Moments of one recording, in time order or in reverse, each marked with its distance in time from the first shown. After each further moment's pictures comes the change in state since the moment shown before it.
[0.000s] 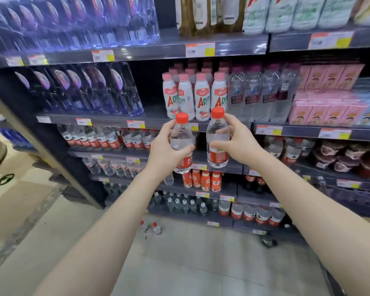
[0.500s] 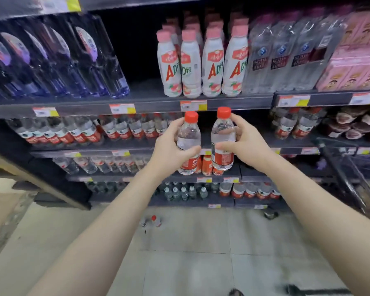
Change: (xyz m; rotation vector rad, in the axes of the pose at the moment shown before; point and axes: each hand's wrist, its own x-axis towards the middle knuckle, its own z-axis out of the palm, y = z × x) left_hand 0.058 -0.136 0.002 -0.070 -0.290 0.042; right_hand 0.038 0.065 0.108 0.088 0.074 0.146
